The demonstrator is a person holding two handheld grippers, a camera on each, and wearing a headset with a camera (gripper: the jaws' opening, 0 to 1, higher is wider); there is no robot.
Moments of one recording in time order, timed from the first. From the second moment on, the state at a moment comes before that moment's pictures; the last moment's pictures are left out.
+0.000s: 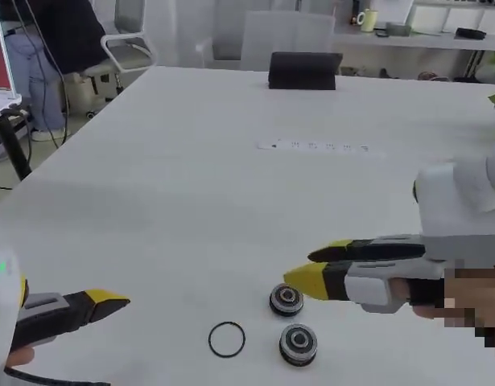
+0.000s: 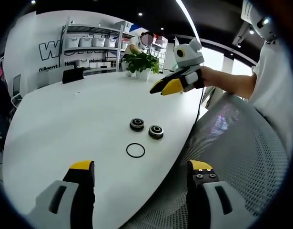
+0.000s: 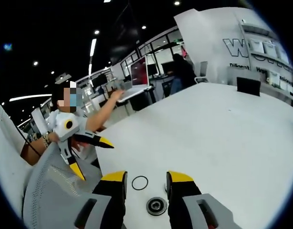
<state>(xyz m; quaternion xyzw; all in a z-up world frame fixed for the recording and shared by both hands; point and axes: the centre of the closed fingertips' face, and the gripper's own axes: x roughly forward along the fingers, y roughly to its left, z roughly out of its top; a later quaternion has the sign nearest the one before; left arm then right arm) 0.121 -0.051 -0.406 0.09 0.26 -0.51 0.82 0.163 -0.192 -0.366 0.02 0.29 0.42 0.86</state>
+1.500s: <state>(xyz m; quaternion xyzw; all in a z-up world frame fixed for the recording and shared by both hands) 0.155 -0.144 -0.333 0.21 0.15 -0.61 0.75 0.145 -0.227 -0.433 0.01 0.37 0.42 0.83</state>
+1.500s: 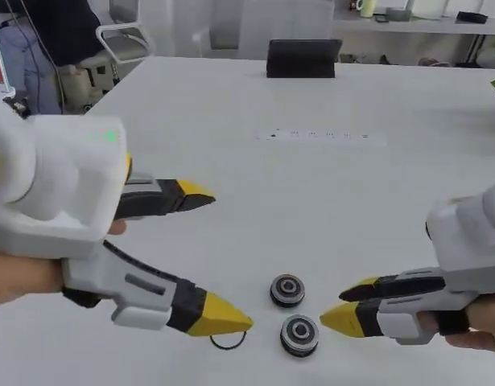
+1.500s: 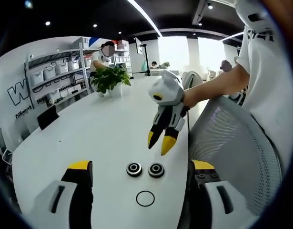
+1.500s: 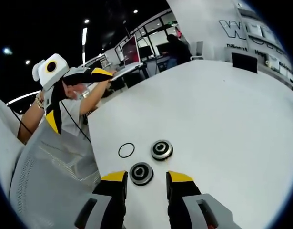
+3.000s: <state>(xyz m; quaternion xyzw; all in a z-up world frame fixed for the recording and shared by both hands) 0.137 -0.213 -0.443 0.22 0.18 -0.66 0.70 0.127 -0.206 -0.476 -0.10 0.37 0.46 0.80</state>
